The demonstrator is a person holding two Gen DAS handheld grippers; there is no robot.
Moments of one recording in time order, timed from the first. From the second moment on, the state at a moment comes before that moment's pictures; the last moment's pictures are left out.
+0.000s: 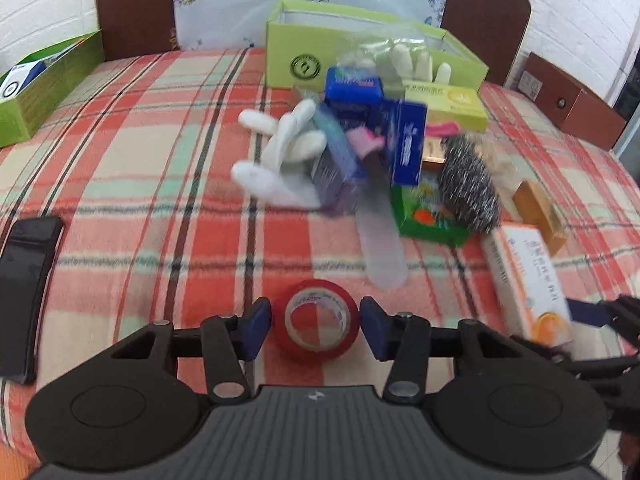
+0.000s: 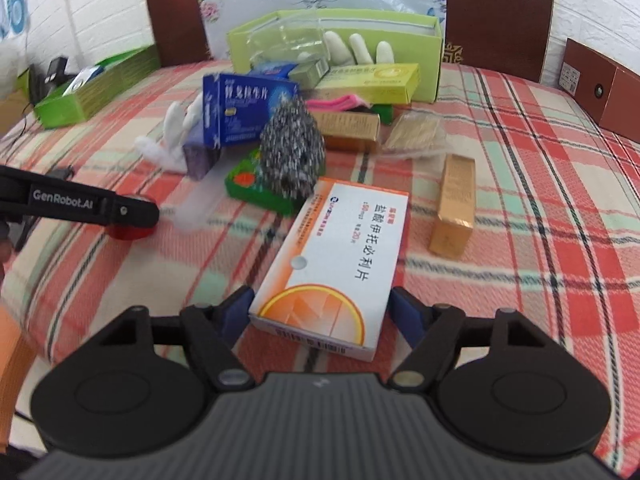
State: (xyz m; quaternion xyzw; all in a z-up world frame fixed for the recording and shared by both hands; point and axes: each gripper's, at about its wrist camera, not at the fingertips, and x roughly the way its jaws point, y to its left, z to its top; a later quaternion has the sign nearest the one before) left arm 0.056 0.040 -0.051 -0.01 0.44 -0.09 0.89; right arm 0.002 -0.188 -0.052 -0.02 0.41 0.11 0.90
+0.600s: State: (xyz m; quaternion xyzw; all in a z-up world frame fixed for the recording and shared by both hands) left arm 0.065 0.031 -0.058 0.01 0.43 -0.08 0.90; right arm 0.008 -0.179 -0.058 -0.02 0.40 0.08 0.91
